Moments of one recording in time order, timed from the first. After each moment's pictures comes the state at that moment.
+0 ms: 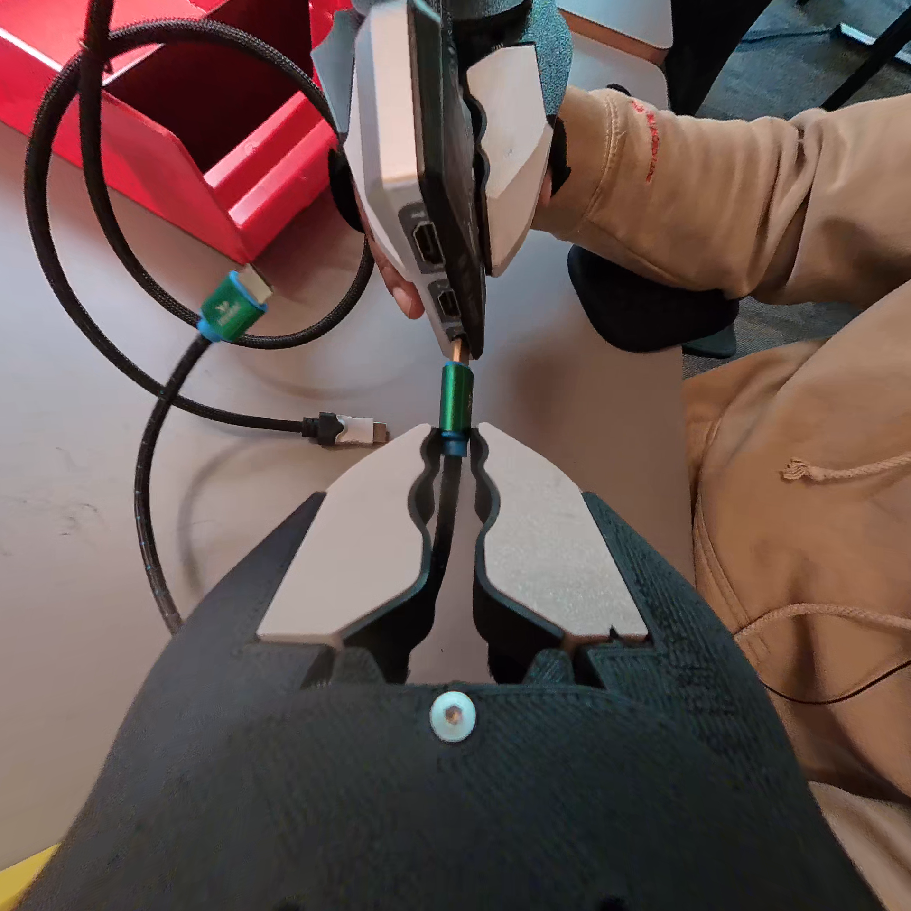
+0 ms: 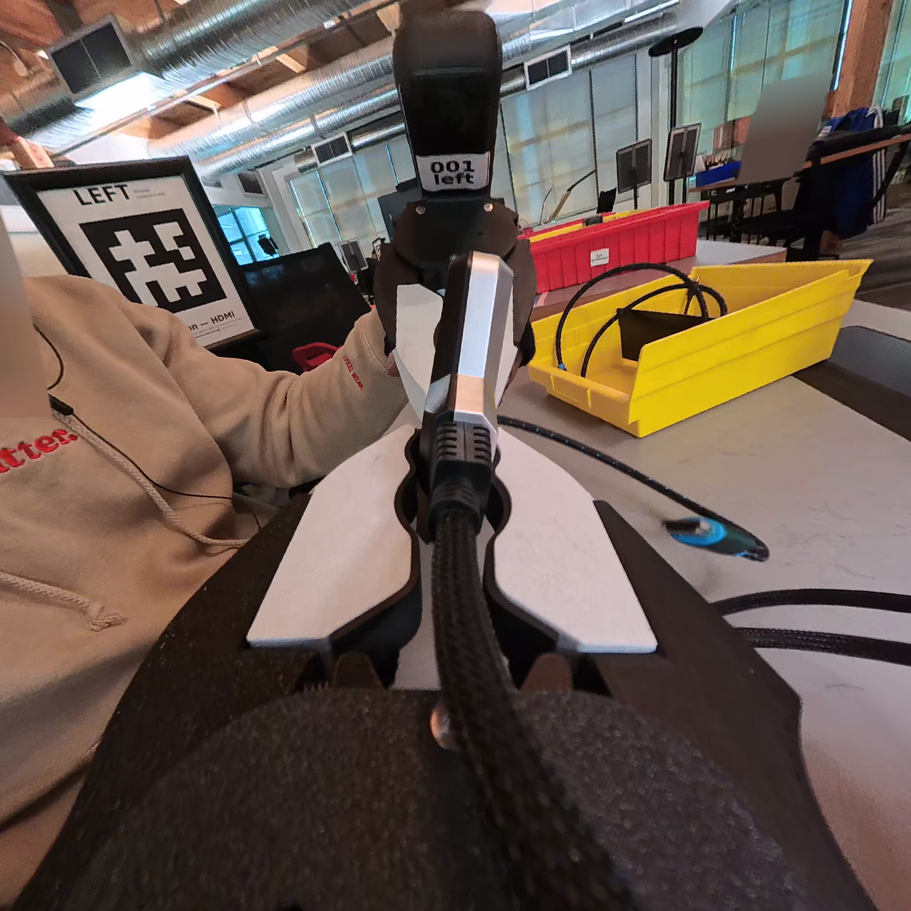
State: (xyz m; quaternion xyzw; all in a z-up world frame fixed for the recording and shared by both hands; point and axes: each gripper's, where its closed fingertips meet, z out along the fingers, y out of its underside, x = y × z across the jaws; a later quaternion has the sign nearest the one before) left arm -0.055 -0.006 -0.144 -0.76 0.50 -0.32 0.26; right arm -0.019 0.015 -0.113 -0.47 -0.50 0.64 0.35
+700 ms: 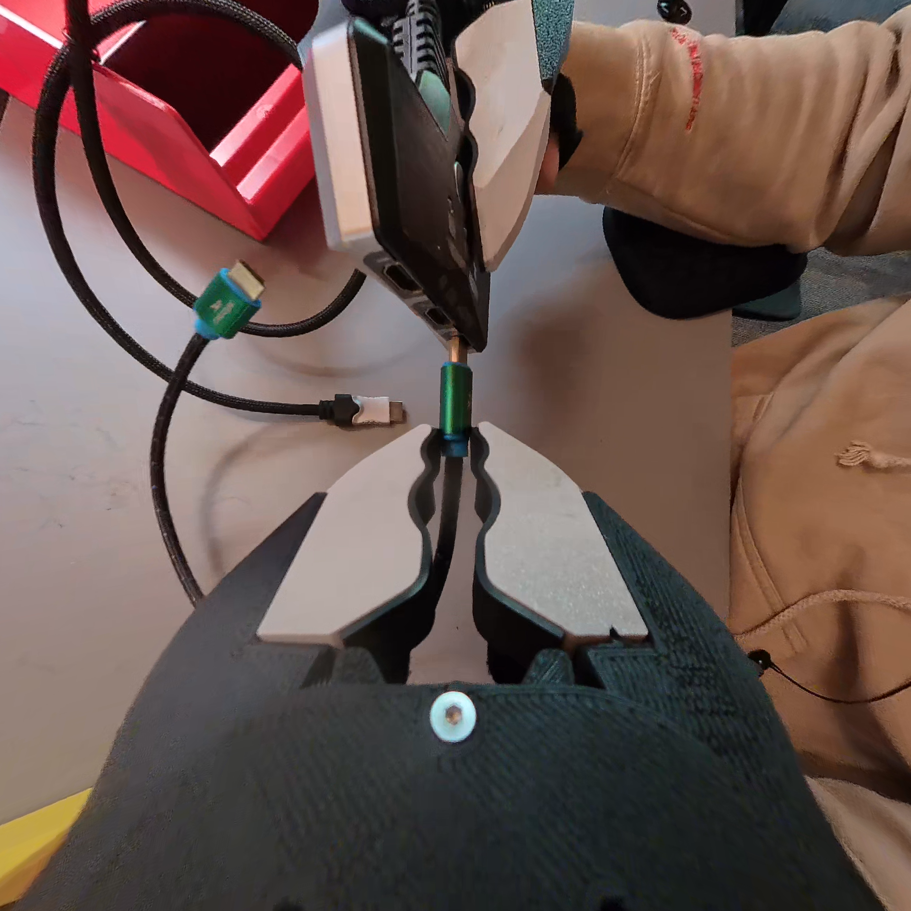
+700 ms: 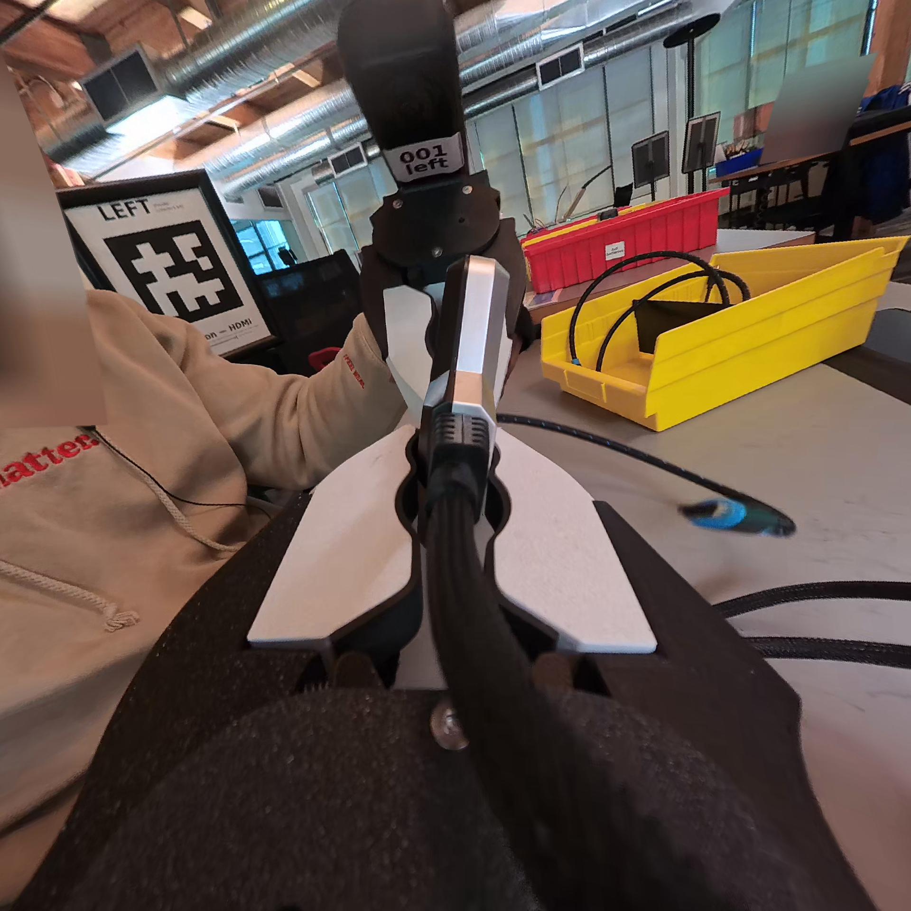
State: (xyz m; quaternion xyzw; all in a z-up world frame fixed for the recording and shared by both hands) left arm -0.057 -0.008 -0.152 -0.77 0.53 -0.26 0.26; right arm -0.022 0.013 -0.119 -0.47 -0.49 0.66 0.33
